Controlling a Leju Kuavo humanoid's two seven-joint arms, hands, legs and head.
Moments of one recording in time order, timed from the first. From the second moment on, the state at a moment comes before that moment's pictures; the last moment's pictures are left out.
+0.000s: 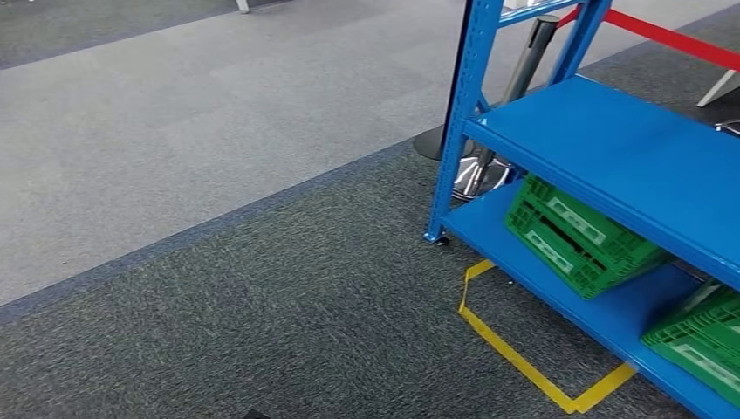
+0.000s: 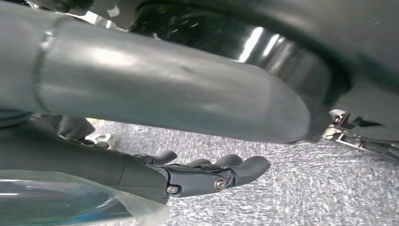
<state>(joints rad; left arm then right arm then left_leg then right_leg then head) -0.04 -0.17 0.32 -0.20 -0.85 0.38 -0.01 -0.07 0.20 -0.79 -0.19 1.15 0.12 0.23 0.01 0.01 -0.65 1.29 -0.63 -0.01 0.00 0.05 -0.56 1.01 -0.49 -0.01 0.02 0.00</state>
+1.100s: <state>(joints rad) -0.03 -0.16 0.33 -0.20 -0.86 0.40 0.08 -0.07 0.20 -0.76 -0.20 1.22 0.06 0.24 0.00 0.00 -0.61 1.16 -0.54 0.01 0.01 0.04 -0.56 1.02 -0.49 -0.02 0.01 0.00</state>
